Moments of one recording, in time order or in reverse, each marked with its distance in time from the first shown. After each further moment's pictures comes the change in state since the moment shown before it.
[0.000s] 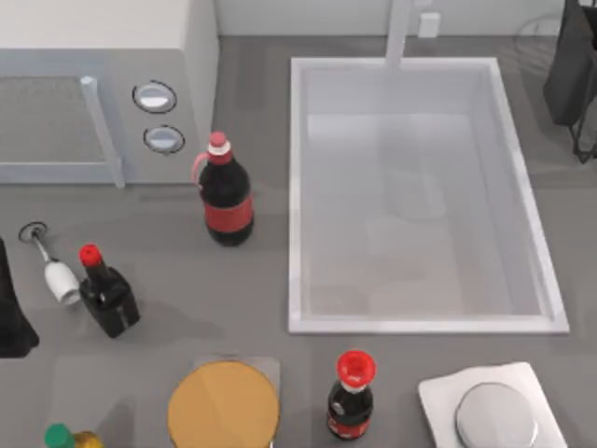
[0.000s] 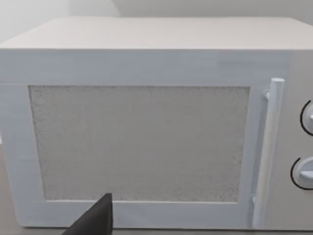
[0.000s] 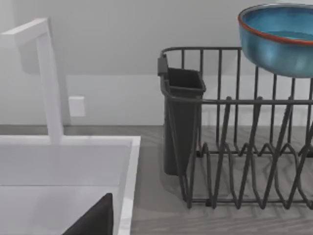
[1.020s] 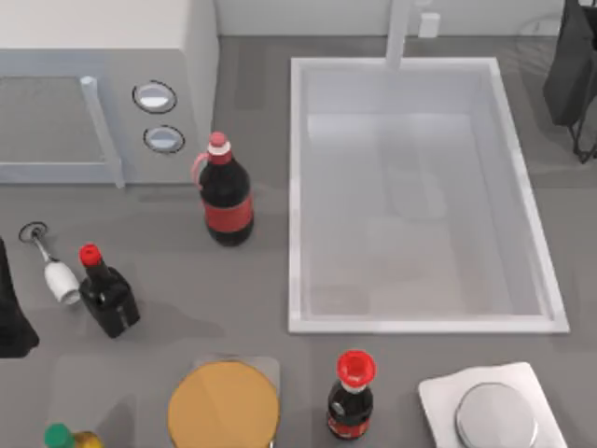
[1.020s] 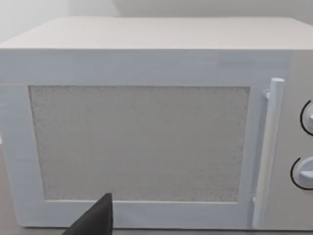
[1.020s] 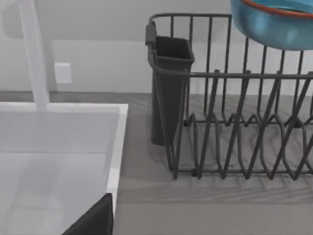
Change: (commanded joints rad) left arm 0.000 0.000 0.000 0.000 0.000 0.000; right arm -0.029 0.107 0.097 -0.097 -0.001 -0.026
